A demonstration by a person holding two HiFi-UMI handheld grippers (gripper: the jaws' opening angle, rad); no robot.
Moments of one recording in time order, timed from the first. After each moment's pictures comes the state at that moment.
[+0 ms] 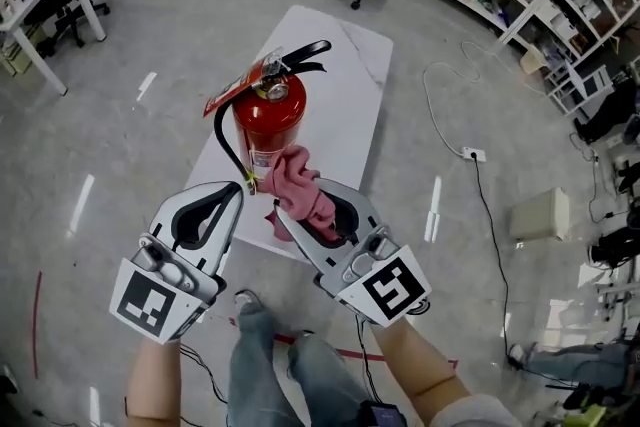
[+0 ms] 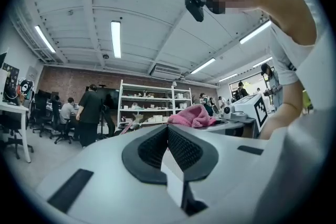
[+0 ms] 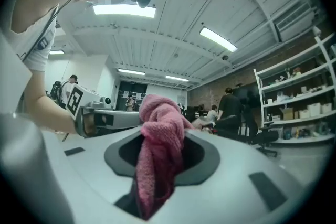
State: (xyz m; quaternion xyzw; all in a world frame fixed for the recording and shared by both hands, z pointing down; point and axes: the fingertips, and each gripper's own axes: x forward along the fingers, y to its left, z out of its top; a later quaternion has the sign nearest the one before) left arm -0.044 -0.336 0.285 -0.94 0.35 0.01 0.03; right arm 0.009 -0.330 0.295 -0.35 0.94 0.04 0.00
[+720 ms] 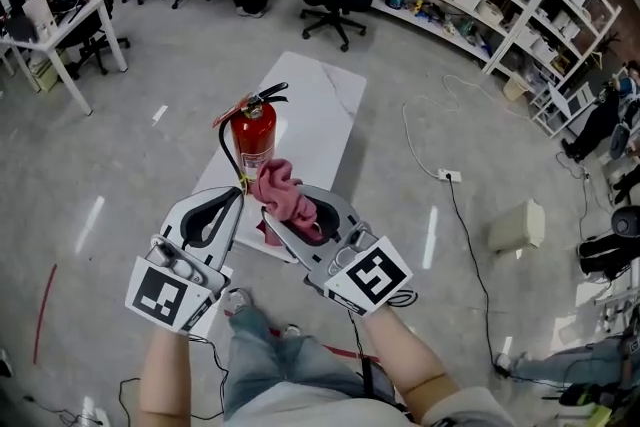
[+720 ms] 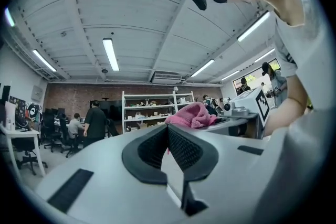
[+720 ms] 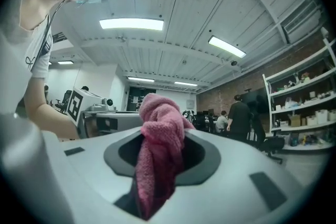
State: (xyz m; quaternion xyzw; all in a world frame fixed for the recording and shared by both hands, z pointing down) left arm -0.001 -0.174 0.084 -0.92 0.39 0.03 0.07; right arm 0.040 -0.168 0.102 -0.30 0.95 0.05 0.01
